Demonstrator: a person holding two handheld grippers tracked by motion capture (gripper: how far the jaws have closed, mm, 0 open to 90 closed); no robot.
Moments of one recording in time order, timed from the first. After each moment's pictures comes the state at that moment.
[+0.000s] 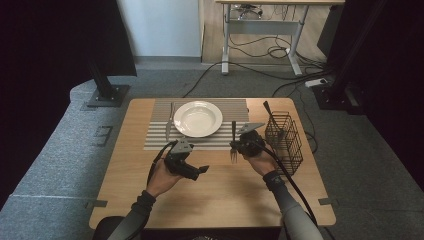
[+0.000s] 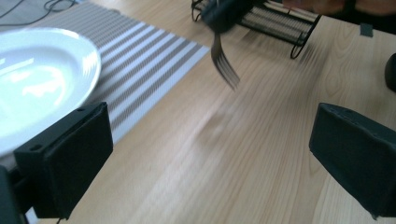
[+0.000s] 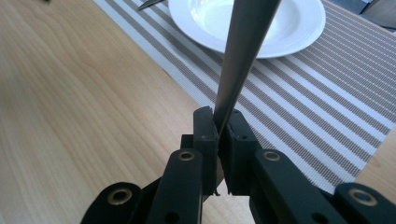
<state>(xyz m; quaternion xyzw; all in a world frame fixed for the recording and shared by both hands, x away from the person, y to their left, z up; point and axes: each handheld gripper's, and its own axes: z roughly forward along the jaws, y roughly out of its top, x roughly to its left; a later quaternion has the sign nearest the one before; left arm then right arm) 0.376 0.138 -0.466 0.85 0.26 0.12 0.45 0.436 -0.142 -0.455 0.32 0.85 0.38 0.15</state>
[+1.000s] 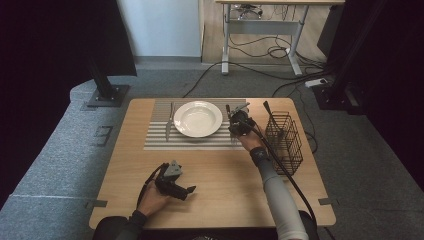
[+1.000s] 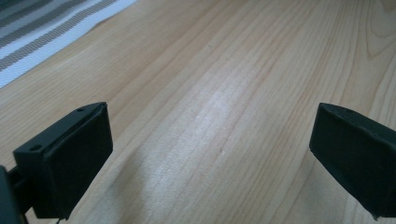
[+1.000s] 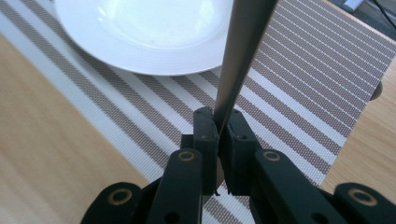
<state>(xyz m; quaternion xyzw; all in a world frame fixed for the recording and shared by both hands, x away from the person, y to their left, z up) 0.353 0.169 -0.544 0.87 0.27 0.13 0.39 0.527 -0.118 -0.468 0.38 0.86 0.29 0.18</state>
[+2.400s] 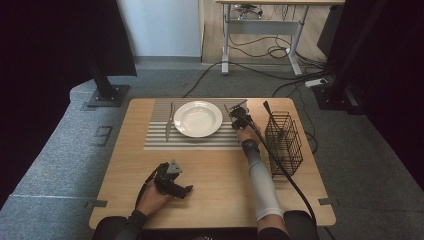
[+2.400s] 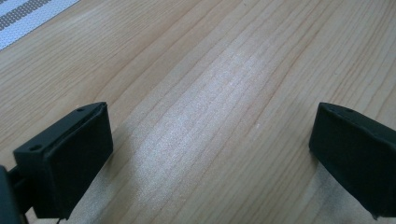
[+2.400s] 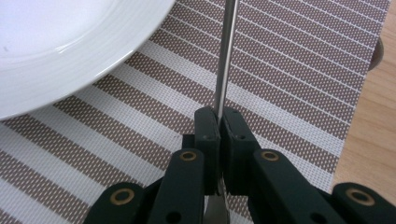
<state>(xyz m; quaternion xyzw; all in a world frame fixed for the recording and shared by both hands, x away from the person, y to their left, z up) 0.361 0.173 -0.549 0.88 0.32 0.13 0.33 0.594 -0.120 -0.520 0.48 0.83 0.25 0.18</state>
